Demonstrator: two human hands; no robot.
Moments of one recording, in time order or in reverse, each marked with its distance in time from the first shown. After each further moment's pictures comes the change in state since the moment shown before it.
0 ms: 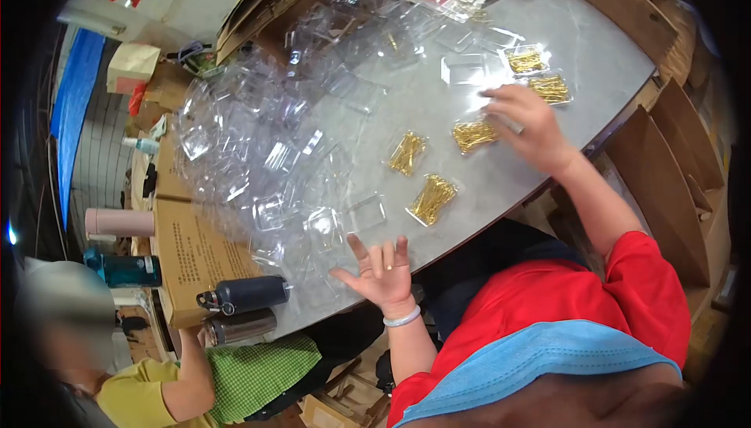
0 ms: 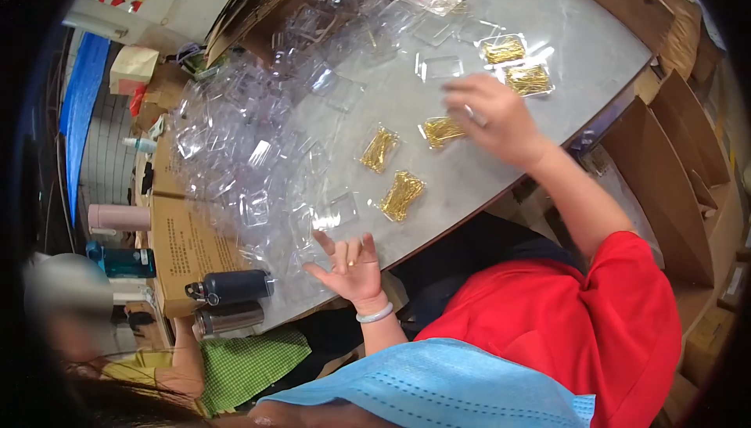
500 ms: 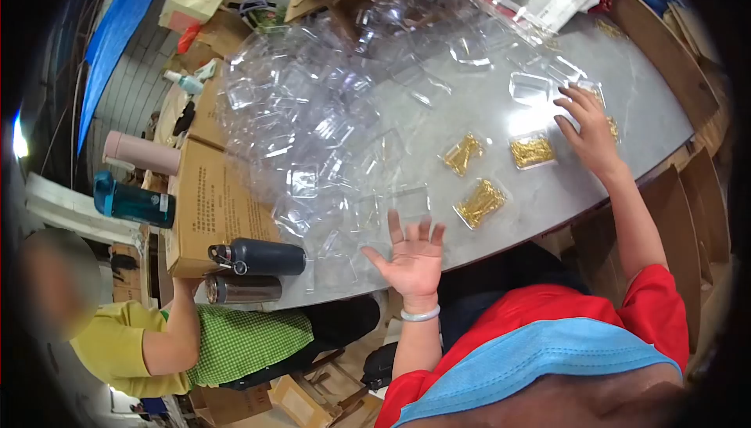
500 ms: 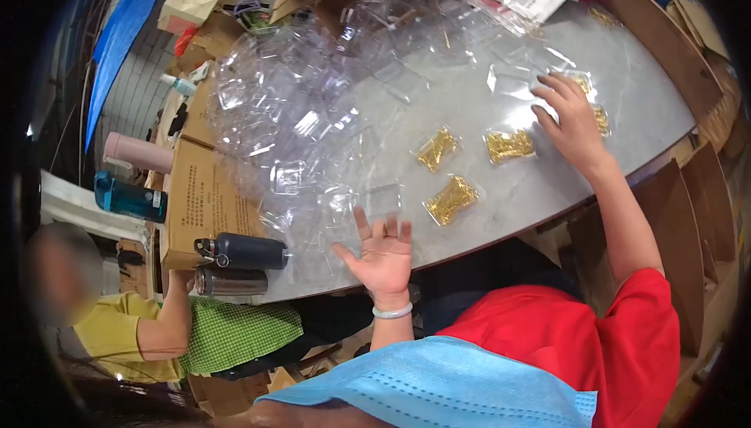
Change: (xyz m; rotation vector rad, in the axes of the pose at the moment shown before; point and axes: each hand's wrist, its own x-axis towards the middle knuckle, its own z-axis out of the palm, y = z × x) left_hand 0.016 -0.013 0.049 0.097 0.713 0.159; right_hand 0.026 0.021 -0.007 -0.329 0.055 0.055
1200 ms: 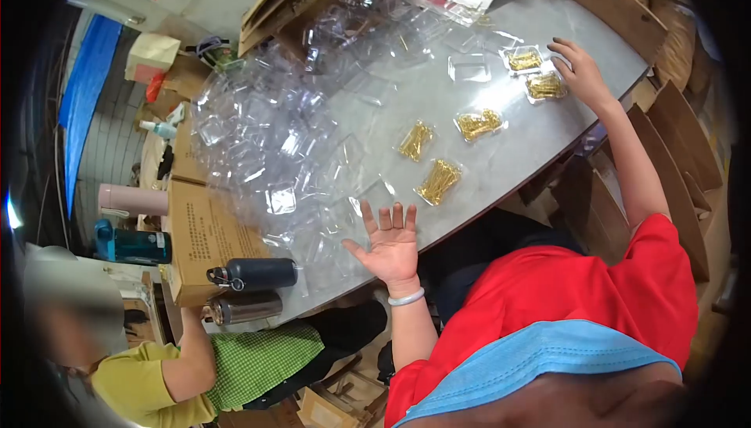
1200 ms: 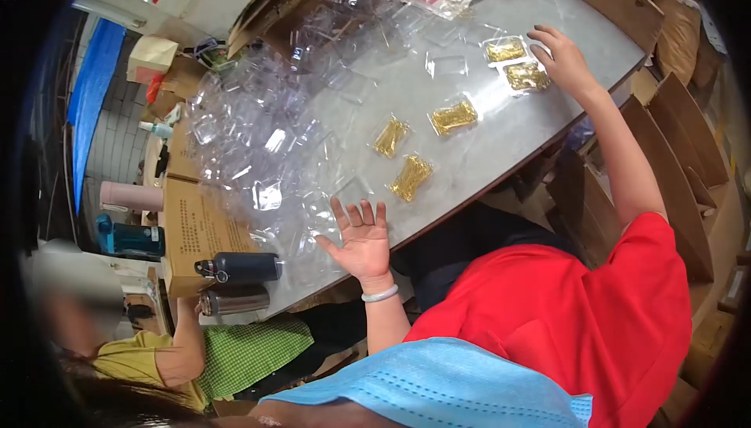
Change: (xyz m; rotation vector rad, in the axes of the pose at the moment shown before) left_hand 0.004 0.002 -0.012 -0.021 -0.331 -0.118; right_hand -0.027 0.096 -0.049 -0.071 0.054 0.252
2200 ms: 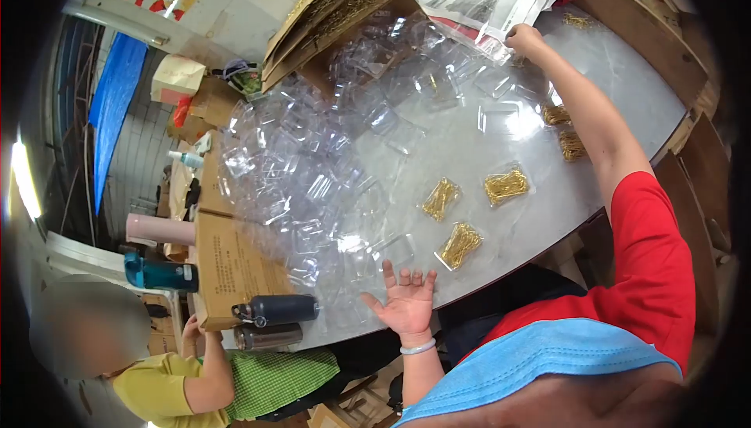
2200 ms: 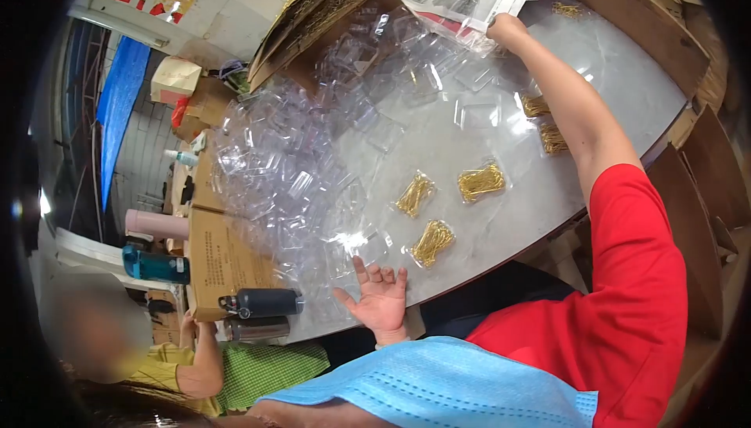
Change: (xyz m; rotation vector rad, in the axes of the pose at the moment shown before) left_hand -0.001 0.000 0.002 0.042 0.143 -0.013; right_hand 0.217 0.029 0.164 0.175 -0.261 0.512
